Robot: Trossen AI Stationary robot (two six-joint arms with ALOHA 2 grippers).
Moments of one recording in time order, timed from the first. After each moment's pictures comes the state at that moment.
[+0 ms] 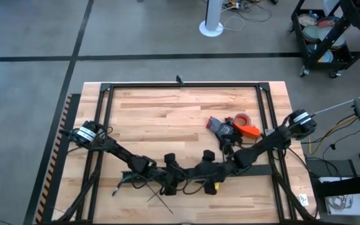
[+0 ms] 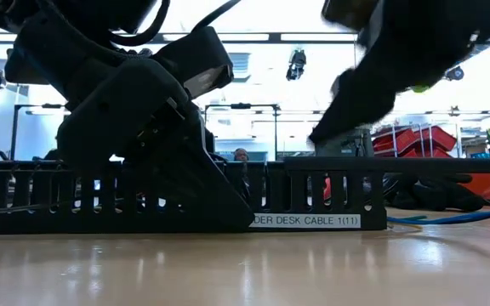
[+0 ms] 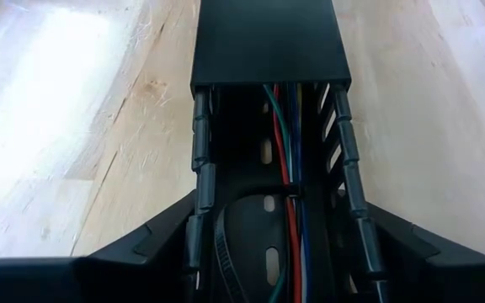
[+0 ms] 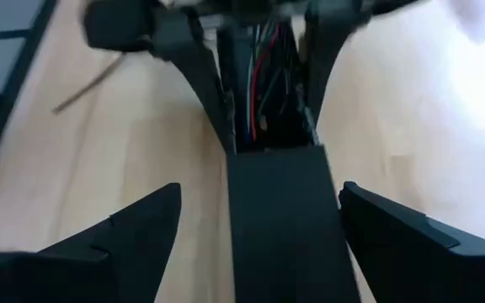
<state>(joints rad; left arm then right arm) -0.46 1.97 0.95 0.23 -0.38 -0.35 0.48 1.75 0.90 0.05 0.29 0.42</state>
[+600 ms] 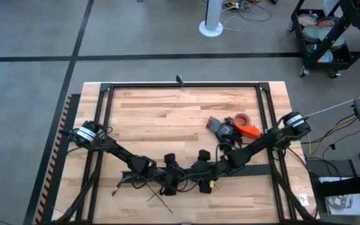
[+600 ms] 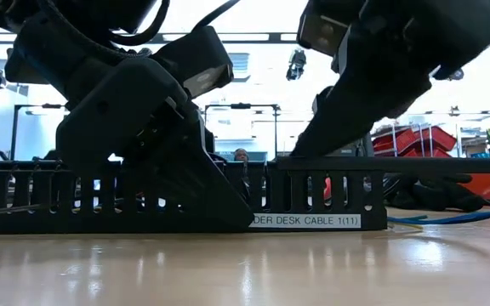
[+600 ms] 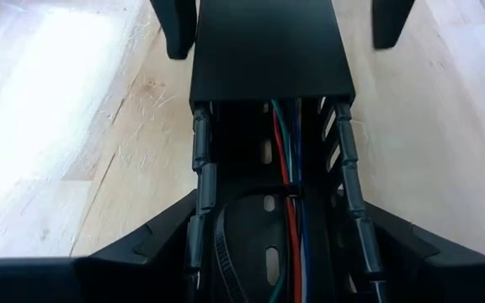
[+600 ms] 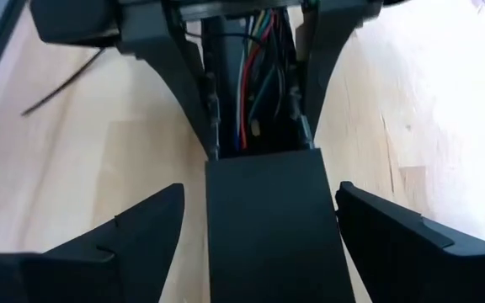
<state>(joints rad) -0.46 1.97 0.95 0.23 -0.37 -0.35 0.43 1.86 0.95 0.09 0.24 0.39</state>
